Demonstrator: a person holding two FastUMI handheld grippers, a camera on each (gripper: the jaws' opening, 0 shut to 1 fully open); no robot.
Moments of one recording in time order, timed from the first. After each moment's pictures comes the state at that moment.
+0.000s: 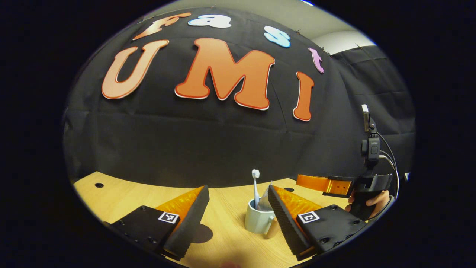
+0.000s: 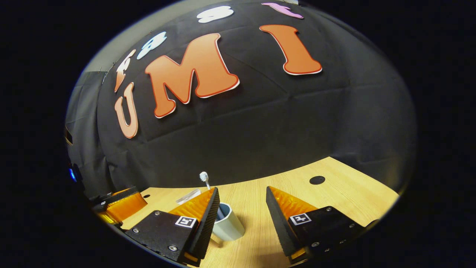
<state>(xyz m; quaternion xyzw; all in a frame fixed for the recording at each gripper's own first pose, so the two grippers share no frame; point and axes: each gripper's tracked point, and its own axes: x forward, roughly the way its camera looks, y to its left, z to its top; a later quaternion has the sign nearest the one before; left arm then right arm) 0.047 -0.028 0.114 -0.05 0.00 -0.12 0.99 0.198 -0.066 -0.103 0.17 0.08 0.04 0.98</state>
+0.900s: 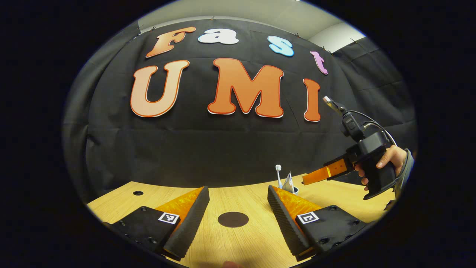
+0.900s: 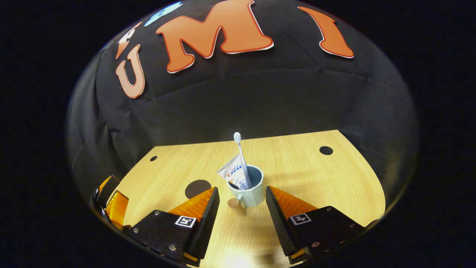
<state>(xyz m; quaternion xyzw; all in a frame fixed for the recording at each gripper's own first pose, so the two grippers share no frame) -0.049 0.046 0.118 -0.02 0.00 -0.06 1.00 0.159 0.008 -0.117 0.11 0.31 0.08 0.94</state>
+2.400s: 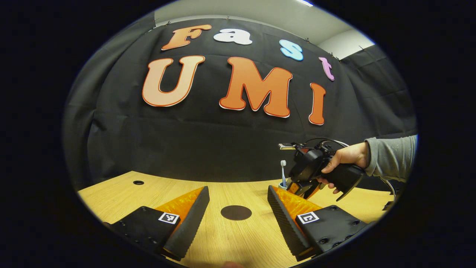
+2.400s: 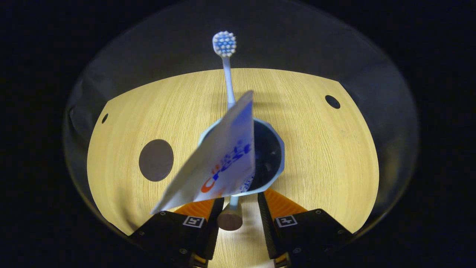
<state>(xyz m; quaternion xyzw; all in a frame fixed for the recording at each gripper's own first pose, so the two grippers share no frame) -0.062 0.069 0.094 -0.07 0.00 -0.05 1.00 0.180 0.029 -0.230 0.05 0.57 -0.01 0.82</state>
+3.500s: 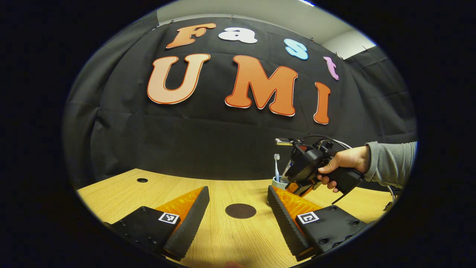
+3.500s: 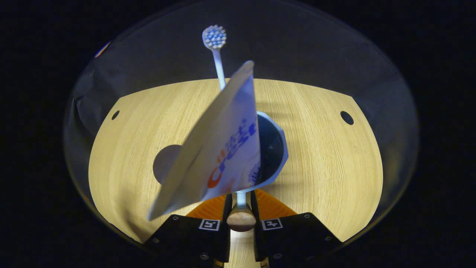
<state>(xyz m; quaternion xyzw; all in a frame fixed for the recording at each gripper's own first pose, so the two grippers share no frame) -0.062 0.081 0.090 -0.07 0.01 -0.04 1.00 0.197 0.030 -0.224 0.02 0.53 0.03 0.85</state>
